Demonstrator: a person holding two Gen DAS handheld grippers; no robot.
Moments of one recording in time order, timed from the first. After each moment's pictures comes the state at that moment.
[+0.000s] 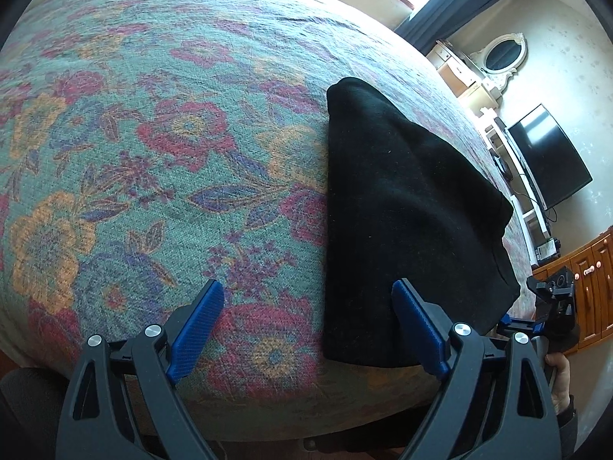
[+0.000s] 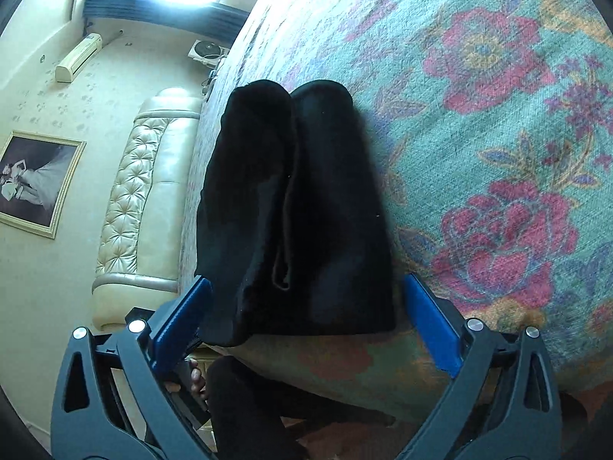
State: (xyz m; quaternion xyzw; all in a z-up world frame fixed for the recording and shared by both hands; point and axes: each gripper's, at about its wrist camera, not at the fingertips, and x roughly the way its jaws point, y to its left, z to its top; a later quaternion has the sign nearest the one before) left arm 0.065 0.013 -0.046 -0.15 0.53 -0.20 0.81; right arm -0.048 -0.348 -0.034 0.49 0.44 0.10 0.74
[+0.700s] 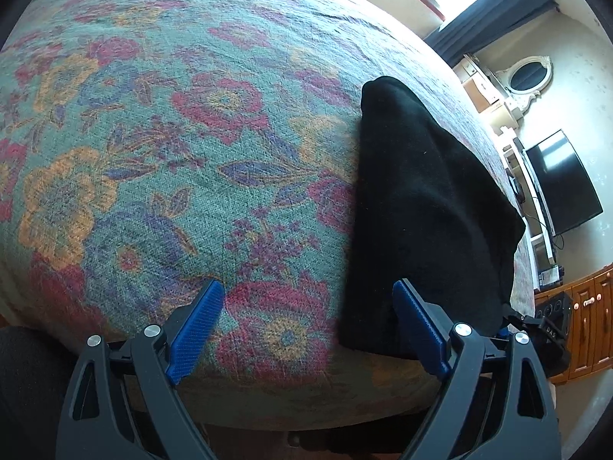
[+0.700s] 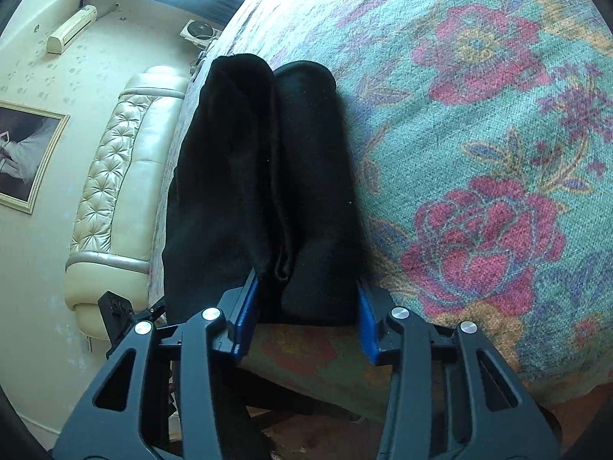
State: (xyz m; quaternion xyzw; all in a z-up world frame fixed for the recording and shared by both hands) left arm 0.058 0.019 -0.055 -0.18 0.54 -0.16 0.81; right arm -0.046 -0.340 -0.042 0.44 0.47 0.10 0.75
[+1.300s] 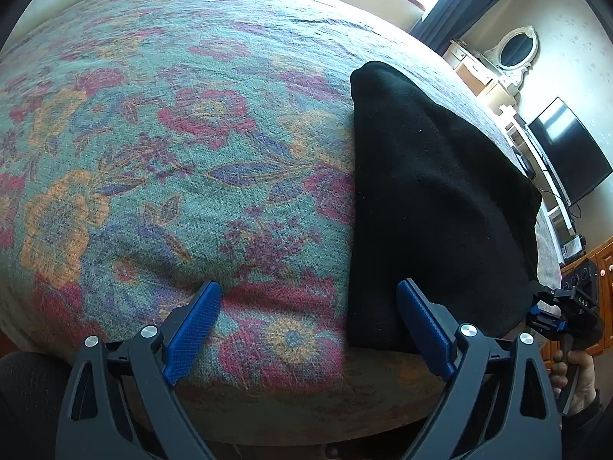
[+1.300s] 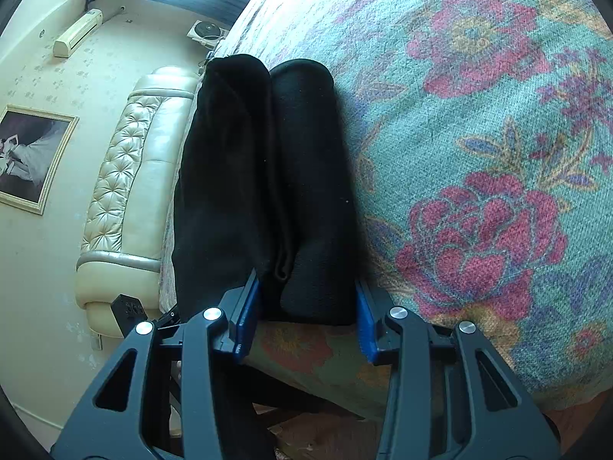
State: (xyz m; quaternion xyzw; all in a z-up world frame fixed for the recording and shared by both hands) left arm 0.052 0.007 -0.062 -0.11 0.51 -0.16 0.84; right arm -0.057 -0.359 -0.055 0.46 0.46 0.12 0.75
